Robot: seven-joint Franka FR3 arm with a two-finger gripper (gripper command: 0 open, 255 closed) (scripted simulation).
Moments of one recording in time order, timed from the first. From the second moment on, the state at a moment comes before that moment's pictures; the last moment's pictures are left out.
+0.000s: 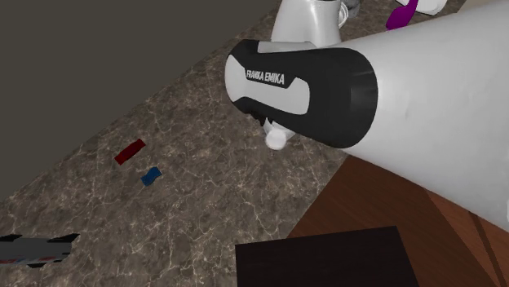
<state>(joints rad) 0.14 0.13 0.04 -2.15 0.19 2.32 0.02</state>
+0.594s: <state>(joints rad) 0.19 0.08 0.08 -2.15 0.17 2.28 0.13</state>
